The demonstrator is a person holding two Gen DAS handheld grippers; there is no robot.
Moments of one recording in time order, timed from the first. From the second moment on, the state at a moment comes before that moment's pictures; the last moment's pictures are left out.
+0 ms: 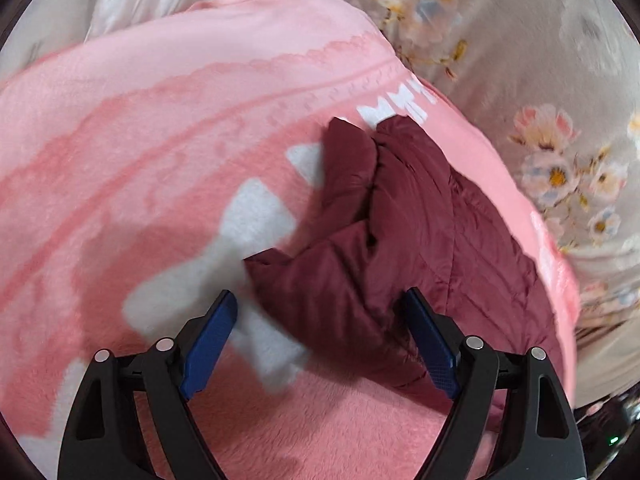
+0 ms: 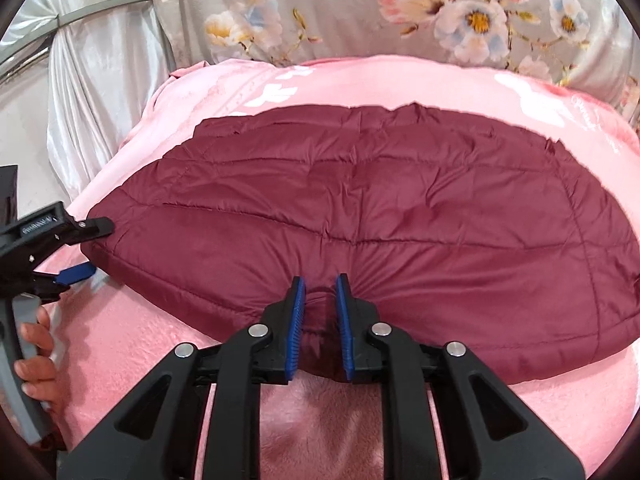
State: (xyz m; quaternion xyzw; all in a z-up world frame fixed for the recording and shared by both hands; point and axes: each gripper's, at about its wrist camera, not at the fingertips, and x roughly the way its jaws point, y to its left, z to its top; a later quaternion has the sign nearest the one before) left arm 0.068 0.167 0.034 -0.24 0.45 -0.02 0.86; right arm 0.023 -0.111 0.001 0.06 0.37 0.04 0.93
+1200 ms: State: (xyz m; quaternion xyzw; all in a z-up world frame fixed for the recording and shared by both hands) left arm 0.016 -0.166 0.117 -0.08 0.49 -0.37 0.78; right arm -0.113 -0.306 0.069 0.22 0.32 -0.13 0.91
